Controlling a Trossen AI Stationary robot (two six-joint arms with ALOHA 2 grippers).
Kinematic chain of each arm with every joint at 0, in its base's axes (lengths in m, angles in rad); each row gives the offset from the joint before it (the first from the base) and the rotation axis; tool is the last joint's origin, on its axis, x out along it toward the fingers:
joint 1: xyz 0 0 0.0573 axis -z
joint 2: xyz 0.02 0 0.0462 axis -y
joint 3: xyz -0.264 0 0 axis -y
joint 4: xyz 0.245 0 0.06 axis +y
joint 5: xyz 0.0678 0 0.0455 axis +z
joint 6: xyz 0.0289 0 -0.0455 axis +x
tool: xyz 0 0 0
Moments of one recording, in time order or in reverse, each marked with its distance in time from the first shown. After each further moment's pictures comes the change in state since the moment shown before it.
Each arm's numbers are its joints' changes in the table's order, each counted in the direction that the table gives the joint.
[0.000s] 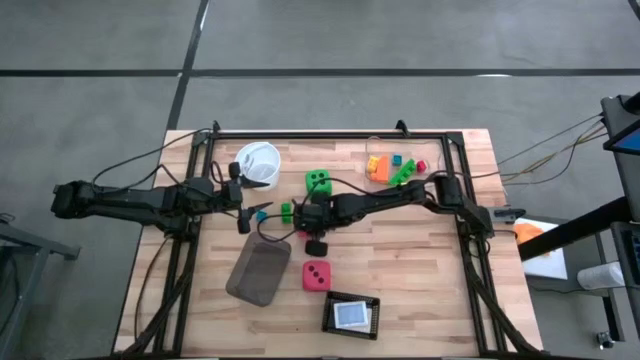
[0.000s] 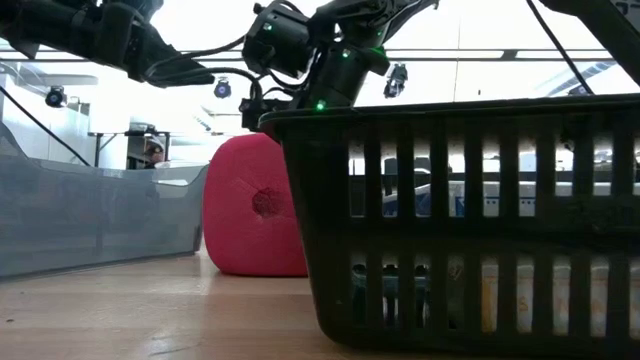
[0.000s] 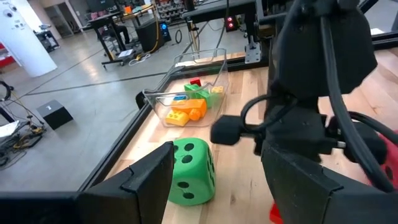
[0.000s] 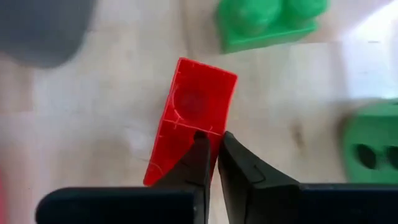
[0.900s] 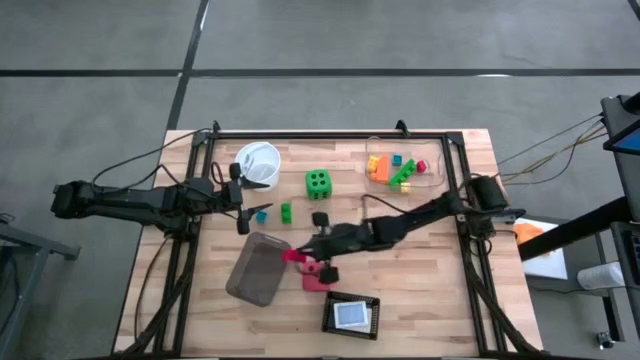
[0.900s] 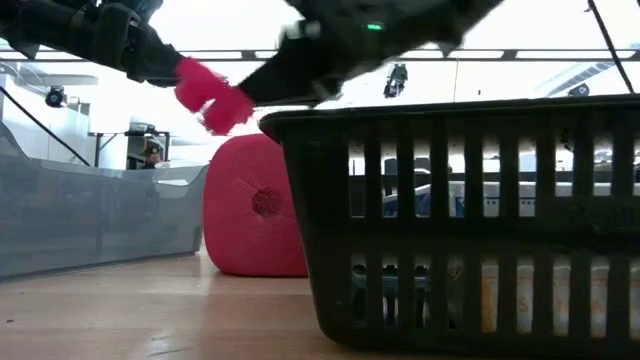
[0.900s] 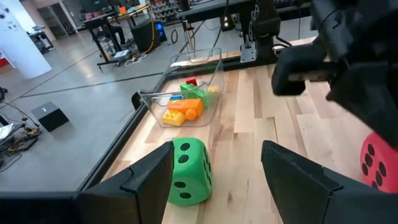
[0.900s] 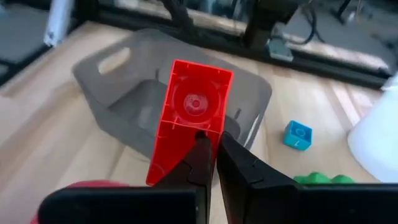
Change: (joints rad) left arm 0.001 0.001 0.000 0.007 -0.019 0.009; right arm -0.174 0.302 -0.531 -0.939 0.028 -0.210
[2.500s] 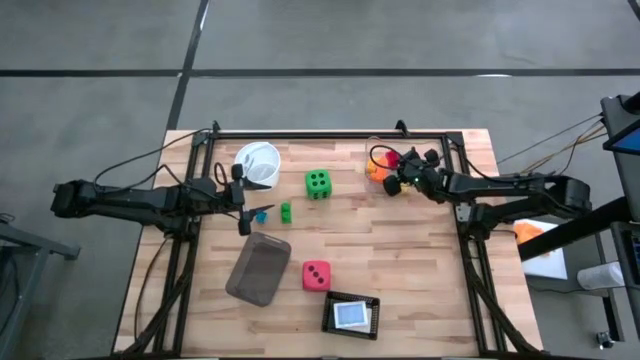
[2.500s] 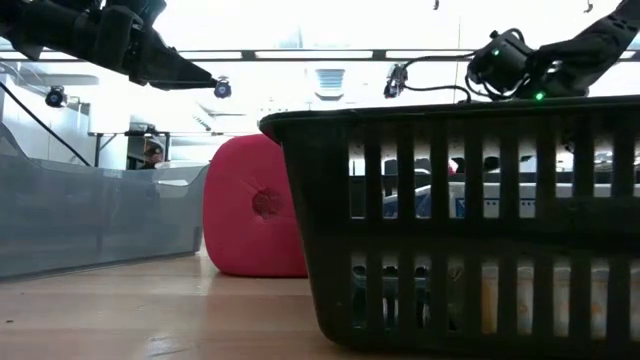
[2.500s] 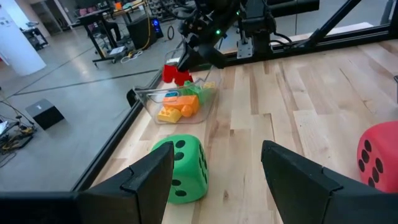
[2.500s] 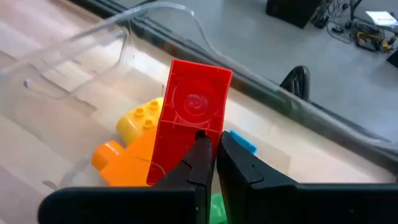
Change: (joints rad) left arm -0.001 -0.029 0.000 -0.012 -0.011 -0.006; right arm 0.604 0.745 -0.752 0.259 -0.479 0.384
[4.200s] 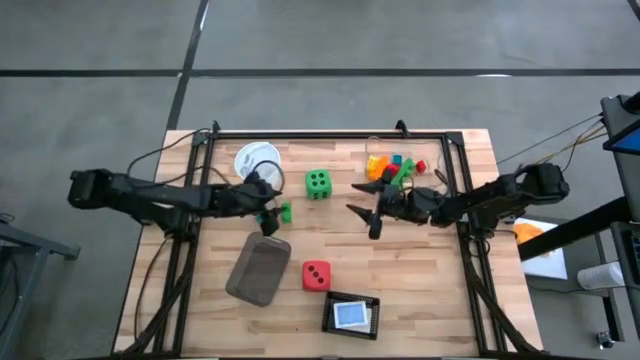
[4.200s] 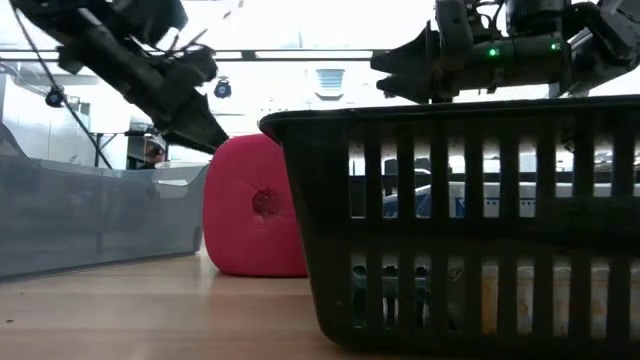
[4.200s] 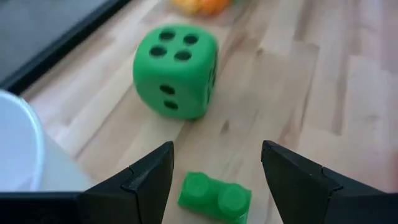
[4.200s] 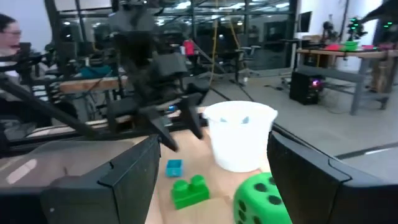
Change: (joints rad) left arm -0.036 -0.439 0.127 0.100 0.080 -0.421; right arm -0.426 -0.241 0.015 -0.956 0.314 -0.220
